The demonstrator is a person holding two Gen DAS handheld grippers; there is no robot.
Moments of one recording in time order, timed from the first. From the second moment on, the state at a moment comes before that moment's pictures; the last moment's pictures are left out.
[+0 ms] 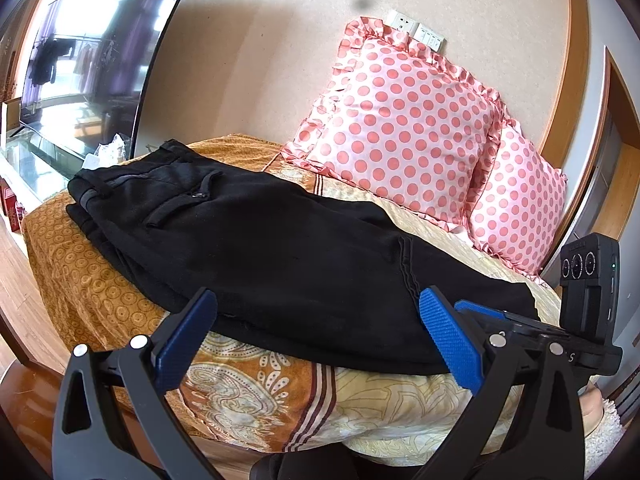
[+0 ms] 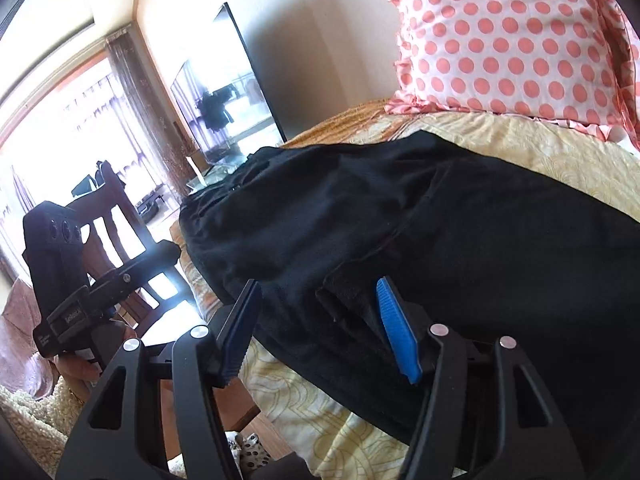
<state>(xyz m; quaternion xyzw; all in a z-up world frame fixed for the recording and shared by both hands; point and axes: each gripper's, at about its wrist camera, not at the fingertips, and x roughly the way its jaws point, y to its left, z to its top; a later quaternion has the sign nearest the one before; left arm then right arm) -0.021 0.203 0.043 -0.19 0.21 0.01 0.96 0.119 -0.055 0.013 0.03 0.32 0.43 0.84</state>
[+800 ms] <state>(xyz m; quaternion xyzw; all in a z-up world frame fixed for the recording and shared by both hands) 0.001 0.364 0.017 -0.50 0.27 0.01 0.82 0.114 -0.042 -0.007 0.03 0.34 0.45 0.83</state>
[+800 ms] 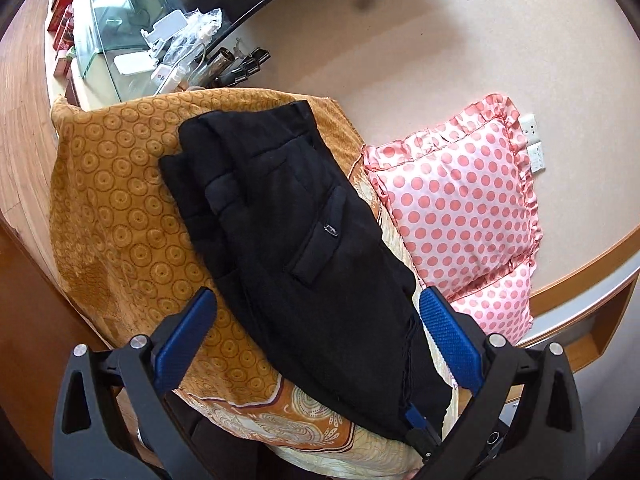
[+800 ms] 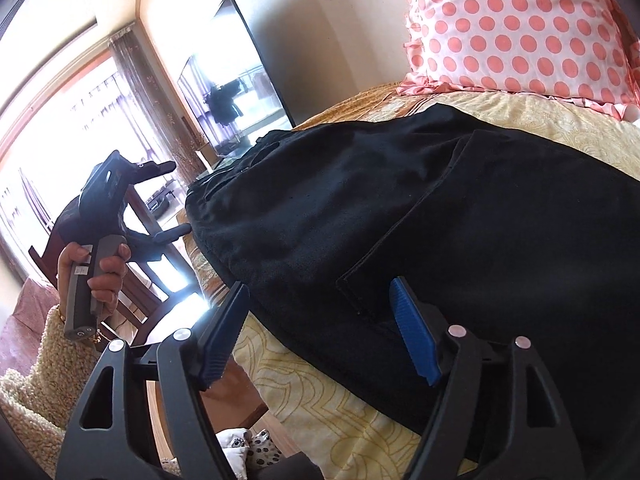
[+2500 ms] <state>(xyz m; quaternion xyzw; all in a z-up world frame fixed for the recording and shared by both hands) 0.035 0.336 0.078 -0.41 0.22 0.07 0.88 0.081 -0.141 -0.002 0.11 0.26 0.44 0.85</state>
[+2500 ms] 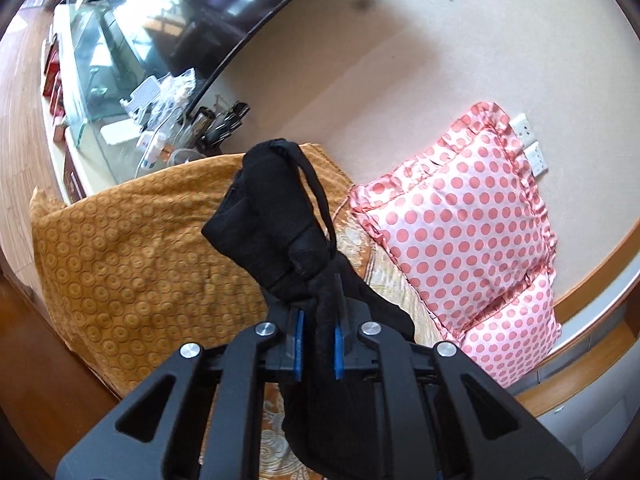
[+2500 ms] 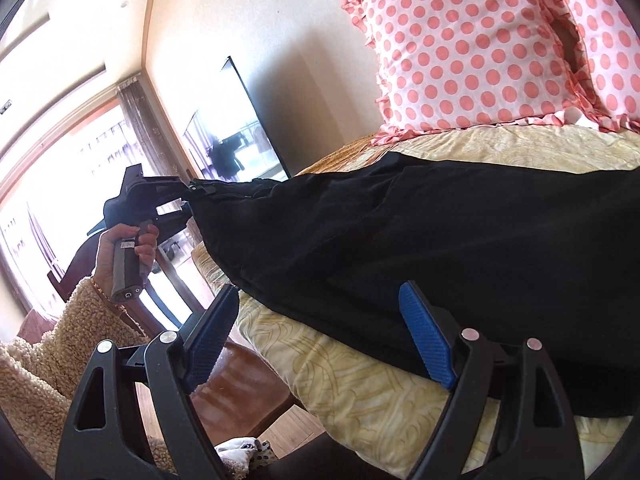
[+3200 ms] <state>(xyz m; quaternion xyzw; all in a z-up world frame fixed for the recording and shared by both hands) 0.124 -0.039 0.106 -0.18 0.33 -0.29 0.88 0.046 -0.306 -0.026 0.24 0.21 0.32 0.89</state>
